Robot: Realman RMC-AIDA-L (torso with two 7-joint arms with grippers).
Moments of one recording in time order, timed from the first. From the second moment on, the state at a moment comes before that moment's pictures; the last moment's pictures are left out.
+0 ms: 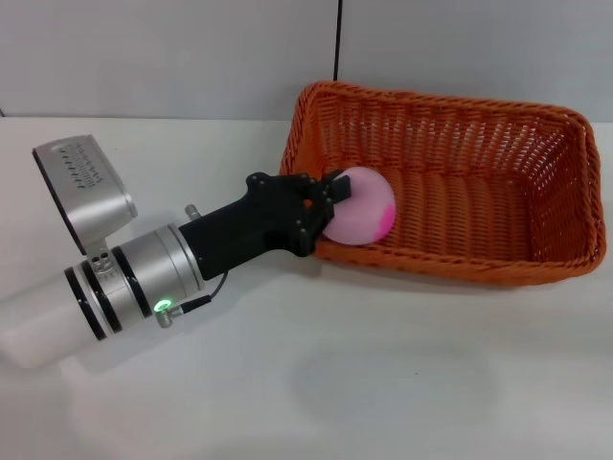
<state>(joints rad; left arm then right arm) -0.62 -2.06 -0.30 -0.14 -0.58 -1.30 2.43 0.29 2.06 -0.23 -0.39 -1.36 -1.50 0.96</state>
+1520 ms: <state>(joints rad) -0.60 -2.06 -0.36 0.04 -0.58 -1.42 2.42 0.29 2.06 -0.23 -0.39 -1.35 -1.51 0.96</state>
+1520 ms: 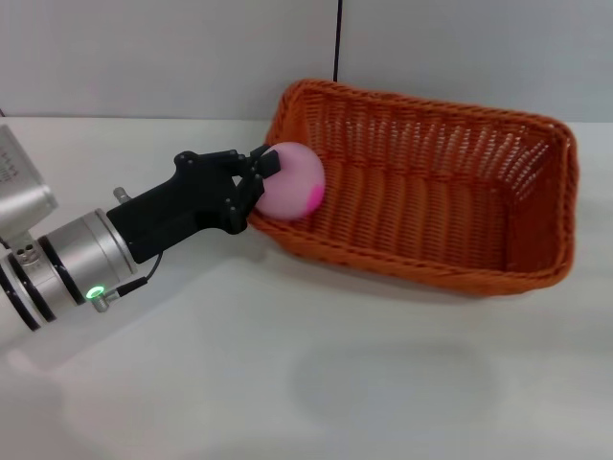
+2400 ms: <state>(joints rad) -0.60 -2.06 -0.36 0.16 -0.59 -1.51 2.41 0.30 2.05 -0.22 -0.39 -1.35 -1.51 0.96</state>
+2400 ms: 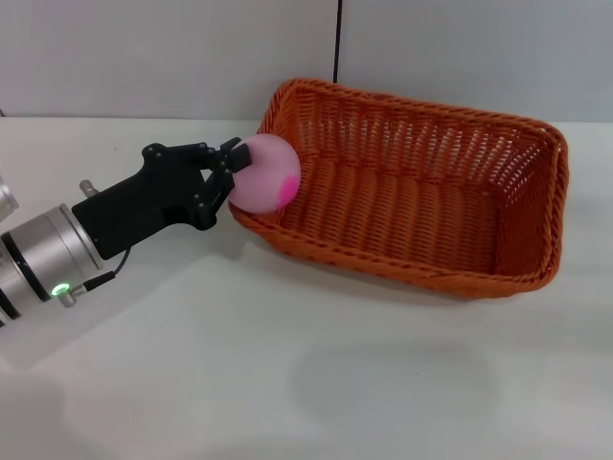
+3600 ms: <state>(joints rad) -0.65 -2.06 -0.30 0.10 -0.58 -1.58 2.40 0.30 2.05 -0.22 -0.39 -1.35 -1.51 0.96</state>
